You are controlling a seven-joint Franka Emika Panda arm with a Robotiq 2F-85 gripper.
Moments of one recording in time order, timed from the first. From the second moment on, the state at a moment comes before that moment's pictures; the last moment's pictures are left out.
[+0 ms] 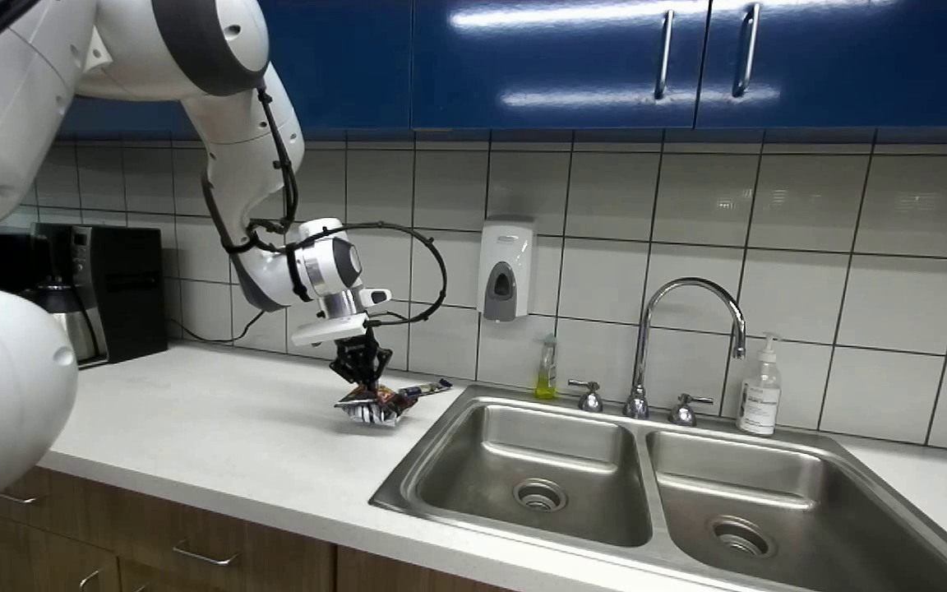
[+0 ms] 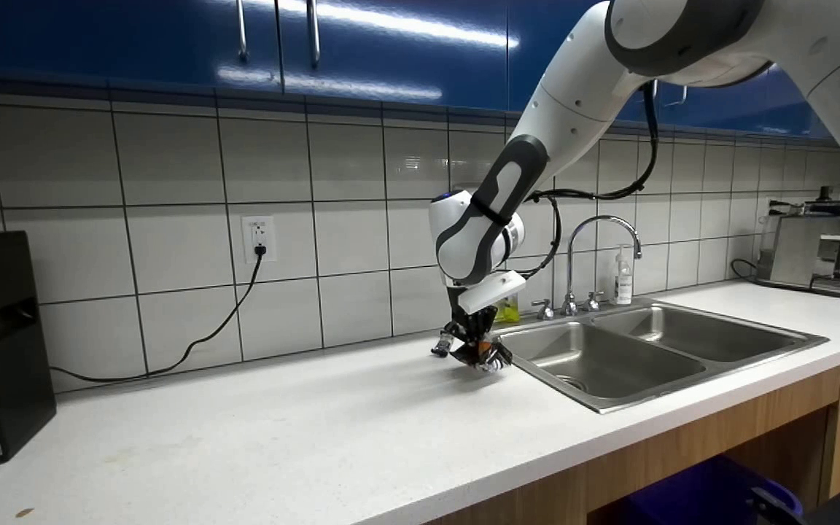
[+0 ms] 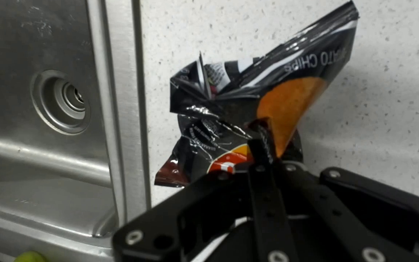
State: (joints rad) arm 0.24 0.50 -0.09 -1.88 -0.38 2.46 0.28
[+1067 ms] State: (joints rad) arm 0.23 0.35 -0.19 -1.98 -0.43 2.42 0.53
